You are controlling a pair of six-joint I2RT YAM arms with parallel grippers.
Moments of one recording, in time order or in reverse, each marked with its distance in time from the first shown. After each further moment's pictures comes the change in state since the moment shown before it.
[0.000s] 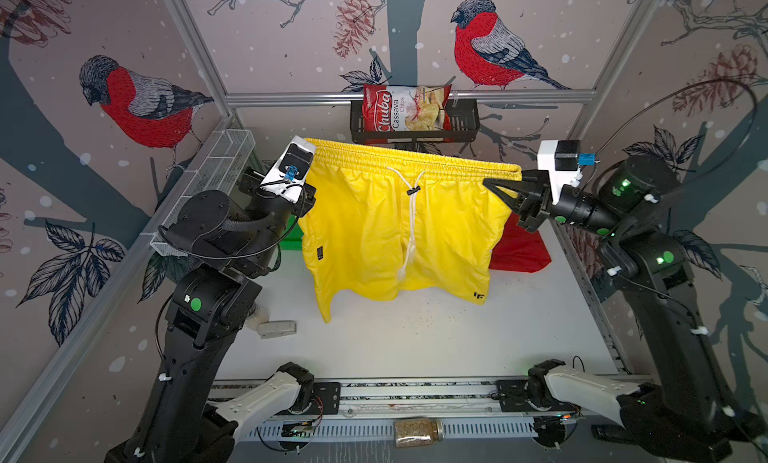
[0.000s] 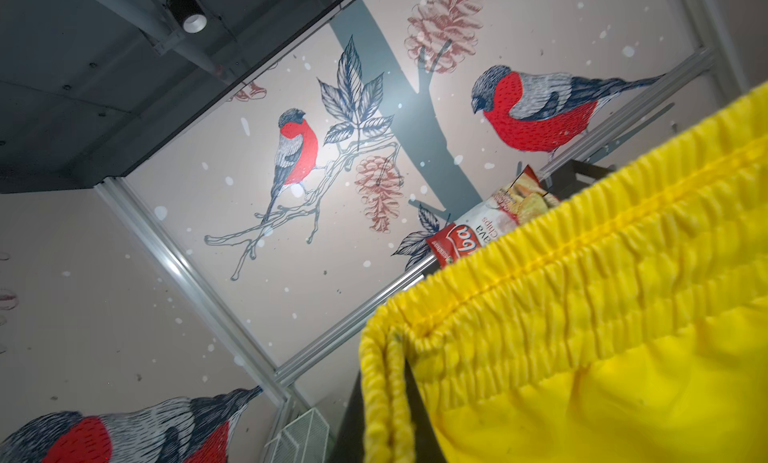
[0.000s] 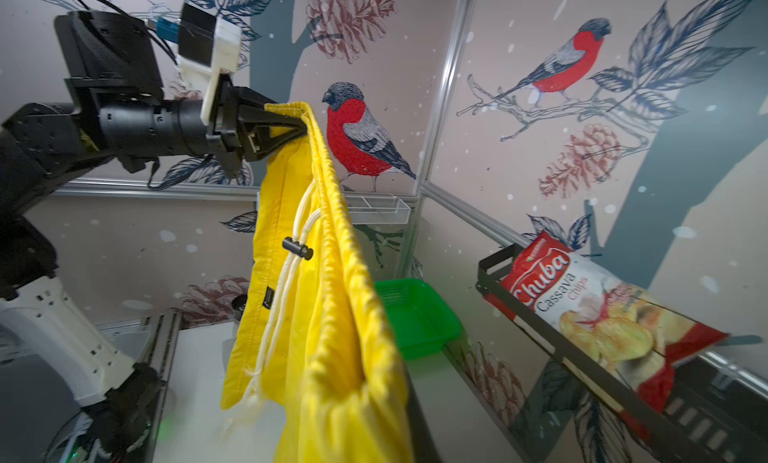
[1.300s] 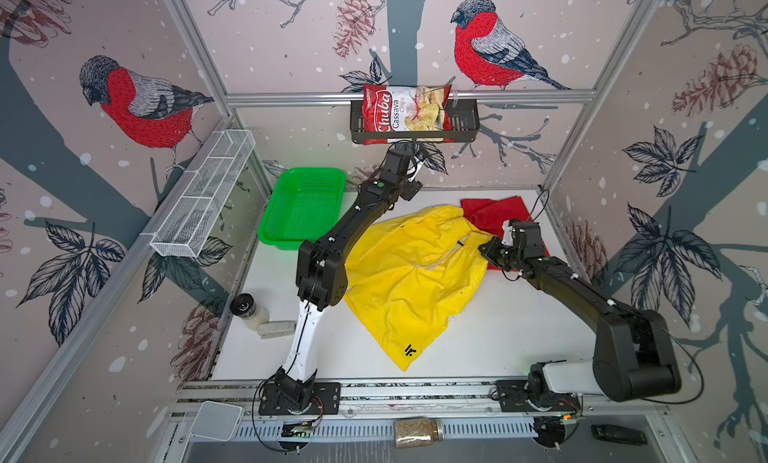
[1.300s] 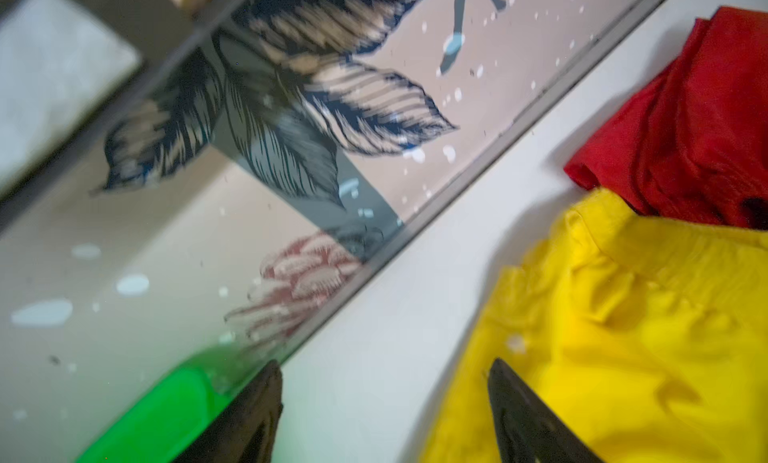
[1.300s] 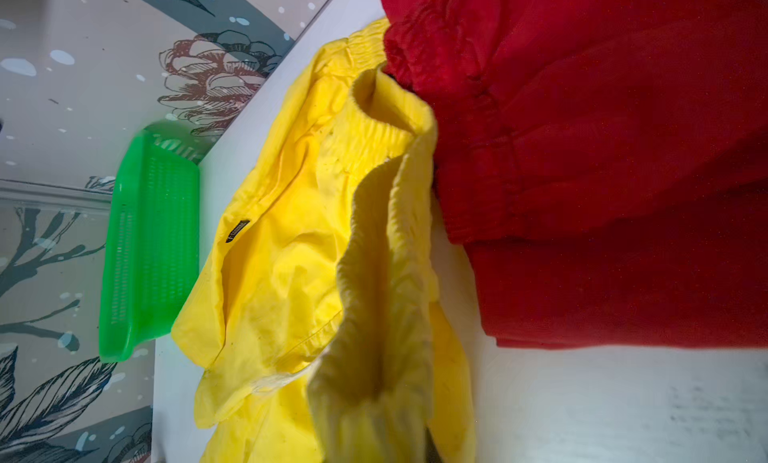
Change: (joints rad) left arm -0.042 1.149 0.442 -0.073 0.122 -0.326; right arm -0.224 0.205 -0.963 0.375 0.525 0.840
